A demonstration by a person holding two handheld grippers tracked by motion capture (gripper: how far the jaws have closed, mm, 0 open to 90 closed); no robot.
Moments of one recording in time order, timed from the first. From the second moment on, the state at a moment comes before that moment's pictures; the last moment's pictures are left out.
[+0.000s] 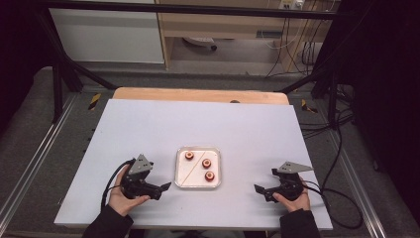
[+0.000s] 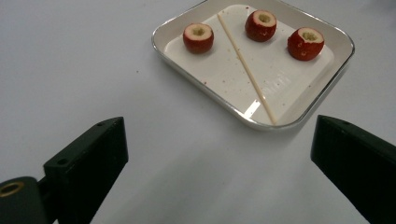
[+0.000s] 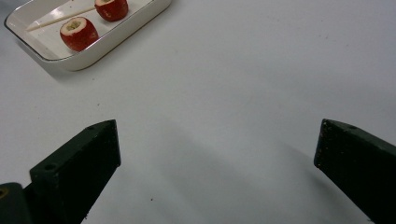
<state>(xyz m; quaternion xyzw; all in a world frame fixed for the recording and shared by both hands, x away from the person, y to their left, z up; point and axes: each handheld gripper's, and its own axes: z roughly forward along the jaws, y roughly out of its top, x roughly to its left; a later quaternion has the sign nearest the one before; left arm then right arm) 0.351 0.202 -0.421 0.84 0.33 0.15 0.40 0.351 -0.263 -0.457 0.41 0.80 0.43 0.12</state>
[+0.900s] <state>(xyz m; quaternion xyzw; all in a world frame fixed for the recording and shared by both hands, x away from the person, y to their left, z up) 0.372 0.123 -0.427 0.85 0.36 0.16 0.36 0.351 -0.263 -0.457 0.41 0.80 0.42 0.12</state>
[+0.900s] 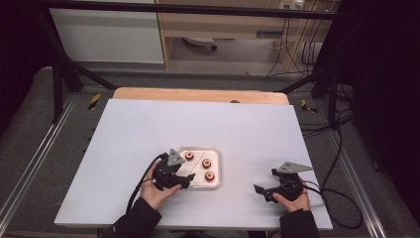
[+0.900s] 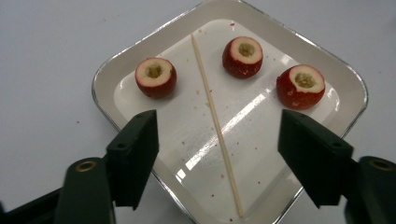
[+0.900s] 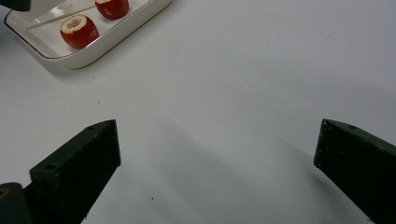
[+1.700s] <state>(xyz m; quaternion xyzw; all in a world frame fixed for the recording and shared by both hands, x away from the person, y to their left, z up) 0.366 0.117 -0.448 0.83 0.39 0.15 0.36 0.351 -0.262 -0.458 0.41 0.80 0.42 0.12</state>
